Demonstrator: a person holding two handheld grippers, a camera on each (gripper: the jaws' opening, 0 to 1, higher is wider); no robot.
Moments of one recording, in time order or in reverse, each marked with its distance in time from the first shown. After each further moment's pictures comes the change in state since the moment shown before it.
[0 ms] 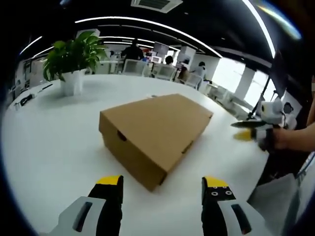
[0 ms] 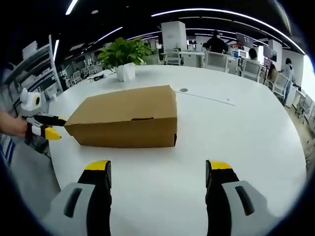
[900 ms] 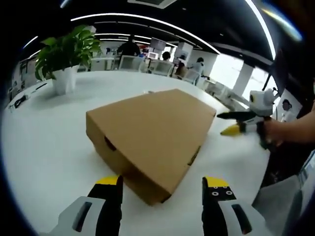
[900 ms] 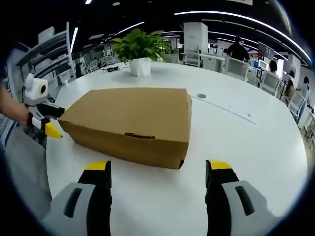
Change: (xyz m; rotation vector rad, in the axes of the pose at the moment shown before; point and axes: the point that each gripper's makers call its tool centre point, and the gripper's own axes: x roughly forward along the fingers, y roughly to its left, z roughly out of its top) left arm 0.033 0.001 0.008 0.013 0.032 -0.021; right arm 0.059 0.001 0.022 -0.154 0.017 0.129
